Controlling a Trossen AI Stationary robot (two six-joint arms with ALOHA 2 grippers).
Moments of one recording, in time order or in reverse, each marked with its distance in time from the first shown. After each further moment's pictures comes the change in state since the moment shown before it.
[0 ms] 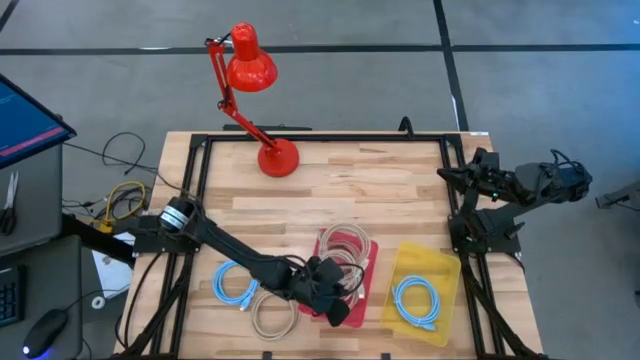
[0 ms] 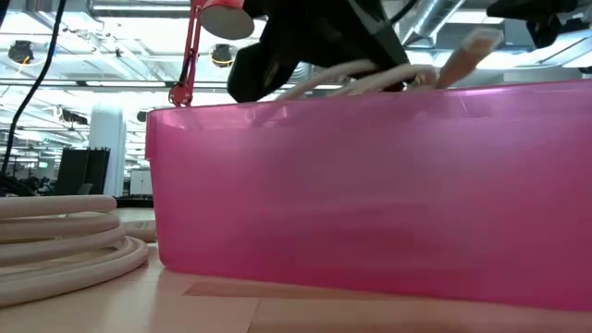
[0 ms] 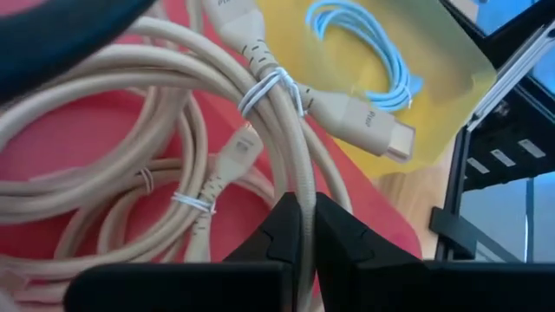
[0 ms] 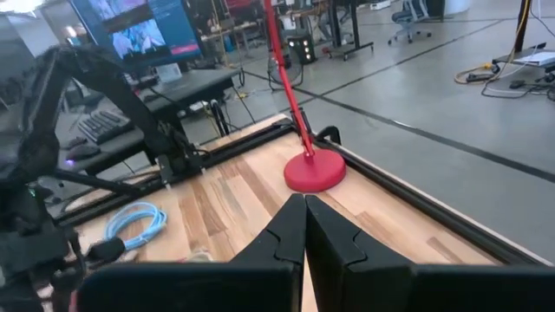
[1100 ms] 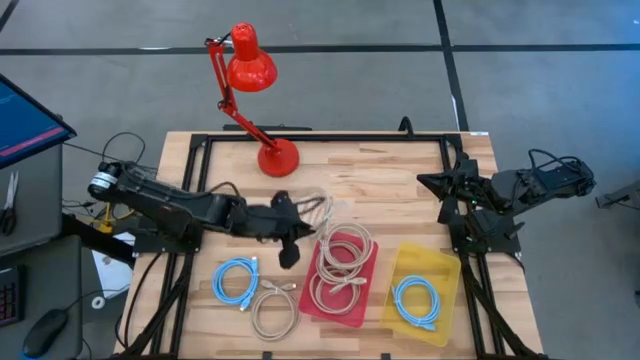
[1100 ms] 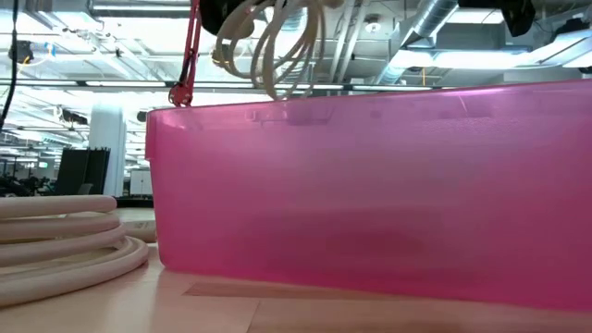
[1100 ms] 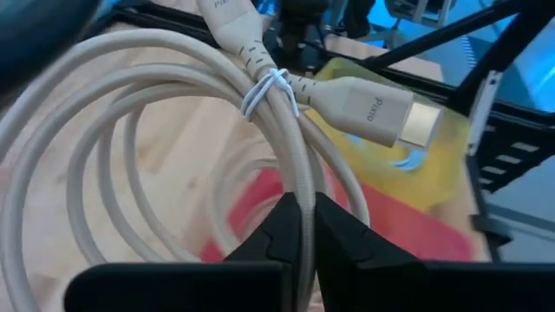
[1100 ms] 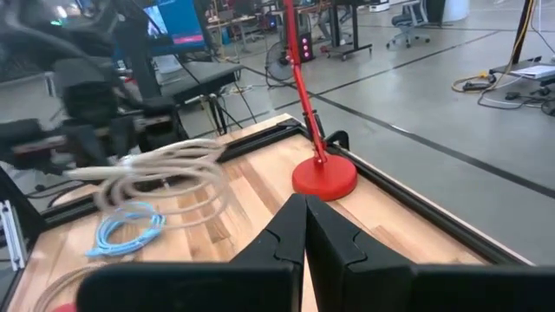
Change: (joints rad) left arm 0.201 -0.643 -0.365 -0.026 0.058 0.554; right arm 0.000 0.237 0.000 0.211 0.005 -0.045
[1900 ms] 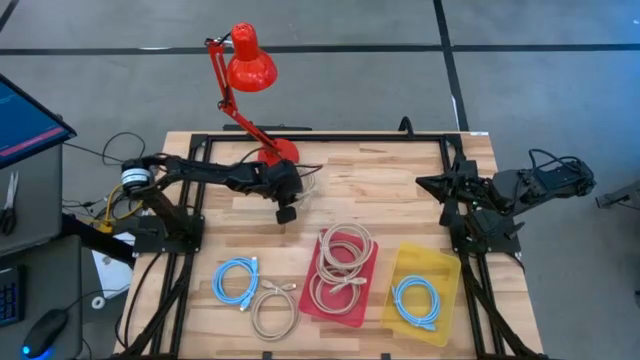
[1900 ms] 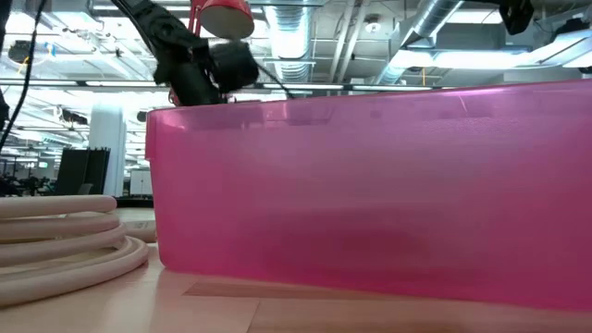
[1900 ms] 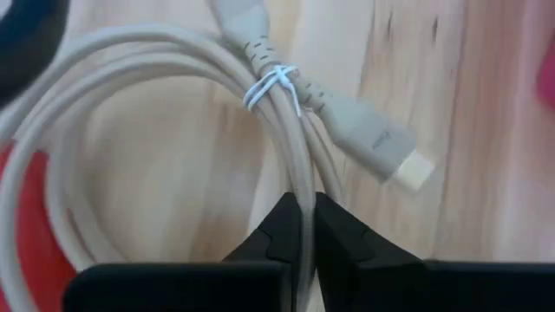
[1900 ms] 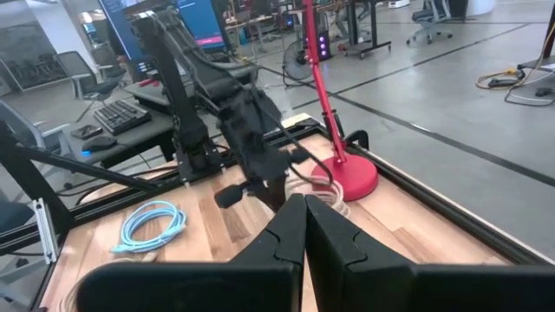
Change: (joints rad) left arm 0.581 0.237 -0.235 -0.016 0.345 0.493; right arm 0.000 0.003 0.000 0.026 -0.053 0.009
